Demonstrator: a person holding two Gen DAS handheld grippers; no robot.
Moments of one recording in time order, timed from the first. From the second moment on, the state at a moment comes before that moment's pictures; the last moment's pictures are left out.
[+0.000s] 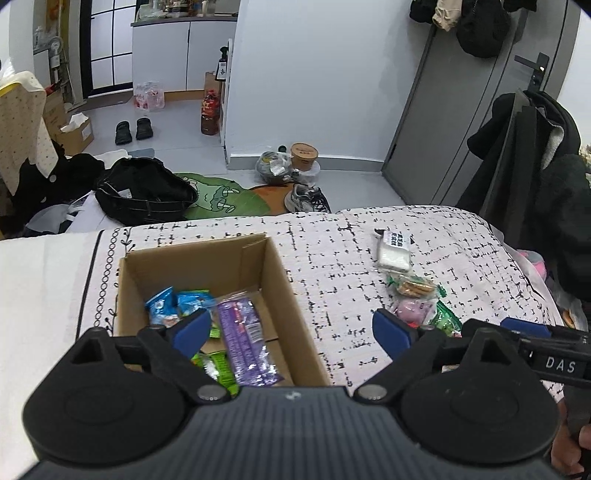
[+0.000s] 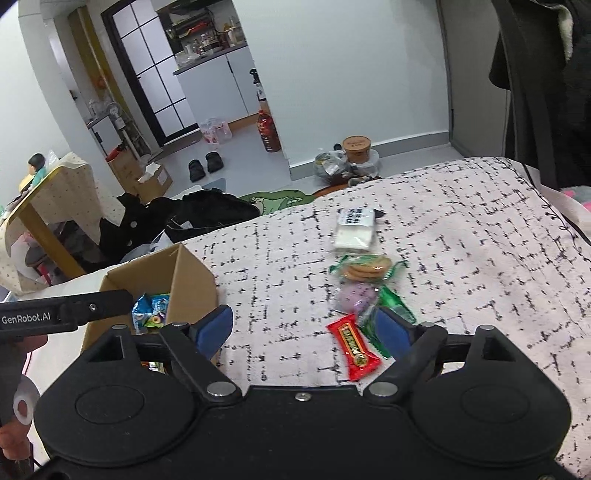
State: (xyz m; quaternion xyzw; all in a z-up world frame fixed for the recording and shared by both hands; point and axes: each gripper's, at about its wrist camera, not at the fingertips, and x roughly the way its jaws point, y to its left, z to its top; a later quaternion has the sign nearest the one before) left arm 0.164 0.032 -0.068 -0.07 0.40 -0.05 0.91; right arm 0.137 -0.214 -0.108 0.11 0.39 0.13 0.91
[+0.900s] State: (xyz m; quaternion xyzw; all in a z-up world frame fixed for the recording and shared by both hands) left arm 0.186 -0.053 -0.090 -0.02 0.44 -0.13 0.89; right arm 0.130 -0.275 -0.136 0.14 0.42 0.07 0.90
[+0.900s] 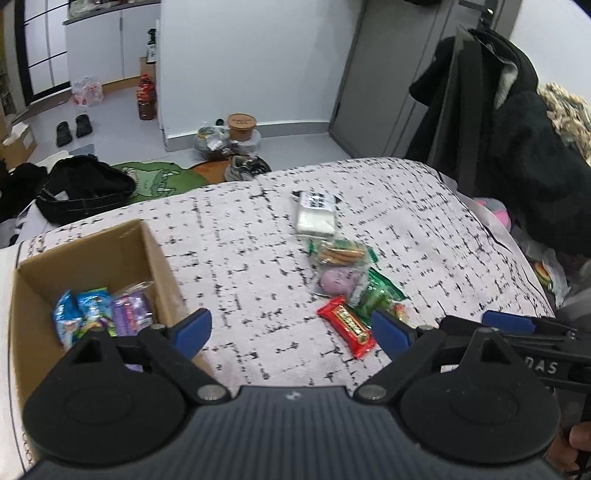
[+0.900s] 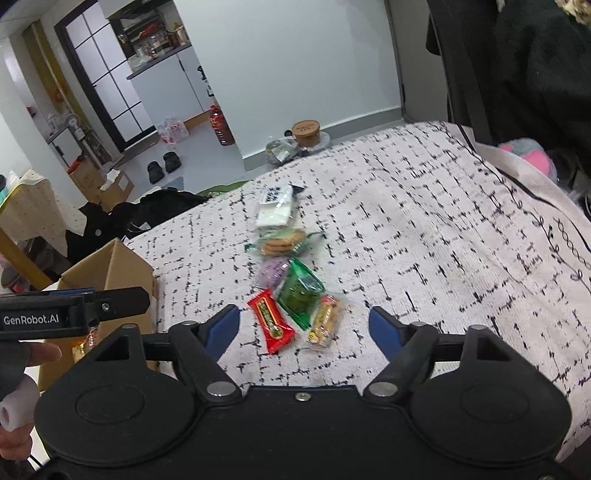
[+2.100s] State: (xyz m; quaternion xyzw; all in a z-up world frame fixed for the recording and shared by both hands) left arm 0.251 -0.123 -0.190 -0.06 0.55 -0.14 0.82; right arm 0.173 -0.298 -0.216 0.17 0.49 0.06 0.85
